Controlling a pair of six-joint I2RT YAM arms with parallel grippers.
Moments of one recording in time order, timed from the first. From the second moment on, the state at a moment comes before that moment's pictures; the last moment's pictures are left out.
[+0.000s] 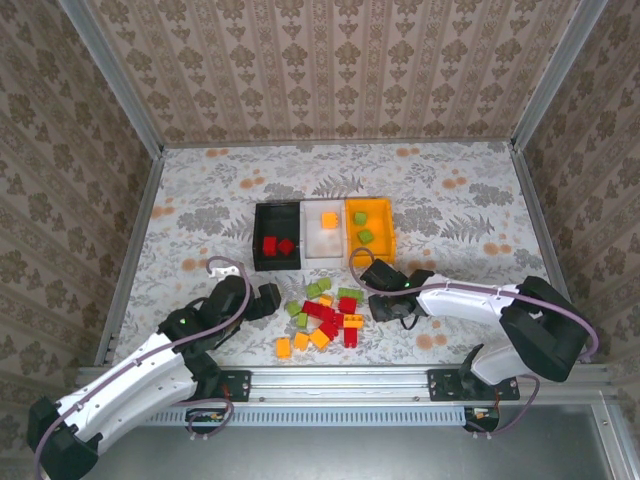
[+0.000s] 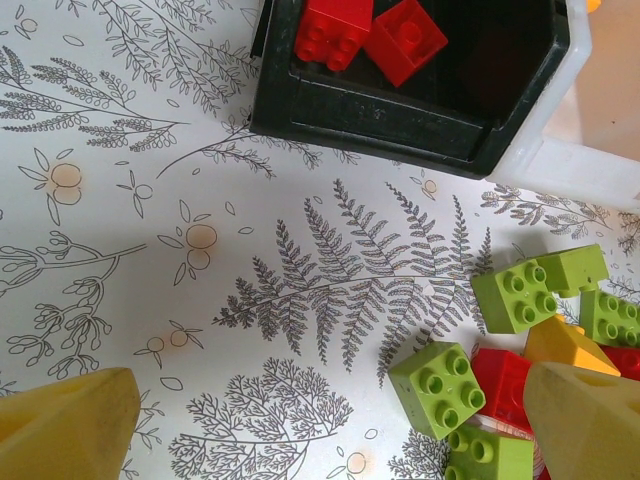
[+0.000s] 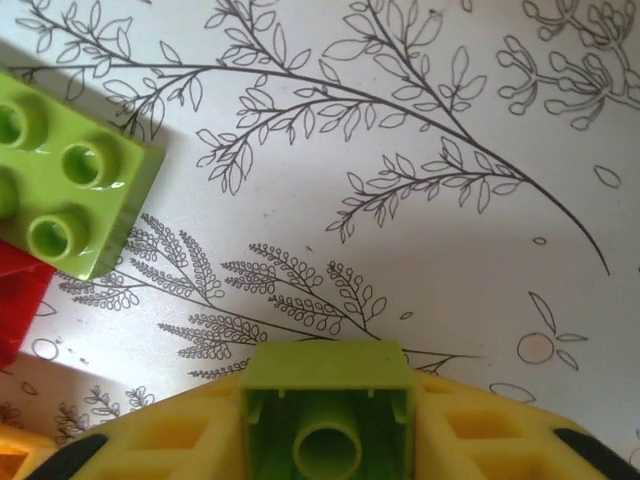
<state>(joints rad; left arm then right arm) -0.81 0.61 0.40 -0.62 -0.26 -0.86 0.80 1.42 0.66 -0.51 0.16 0.54</state>
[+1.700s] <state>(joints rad) -1.02 1.13 0.60 -0.57 -0.16 -0.72 0.56 1.53 1.04 -0.47 0.19 0.53</state>
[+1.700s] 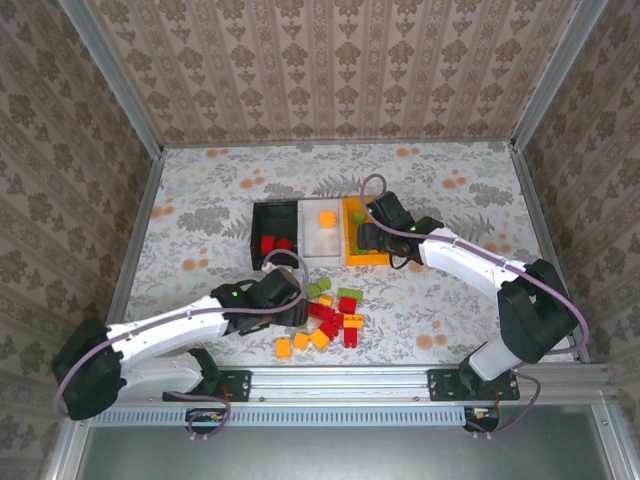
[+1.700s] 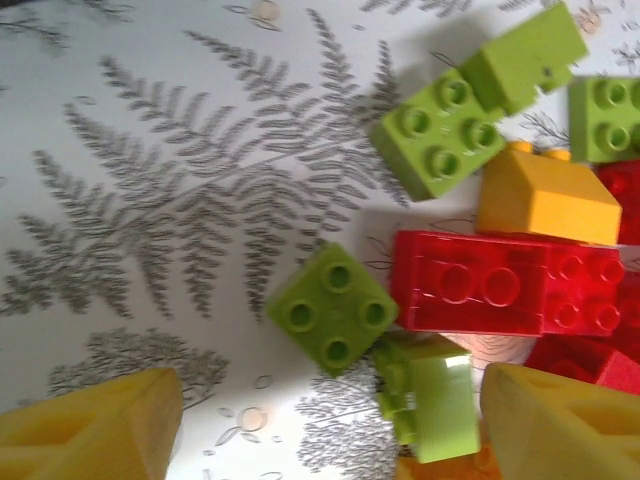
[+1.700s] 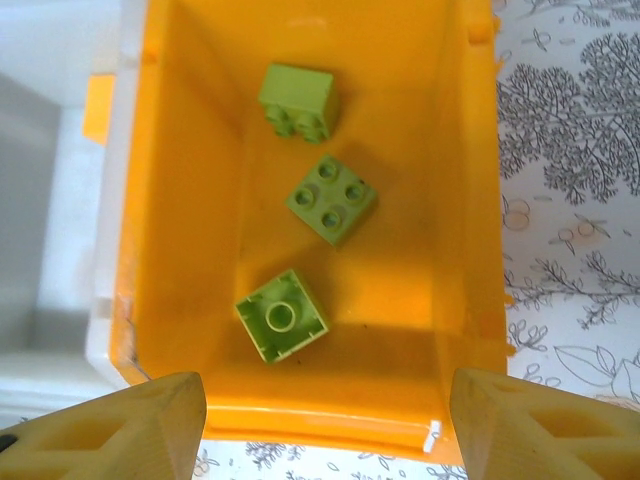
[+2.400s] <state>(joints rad) -1.14 1.35 0.66 -0.56 -0.21 -0.73 0.53 1.42 1.00 -0.45 0.18 0.53</state>
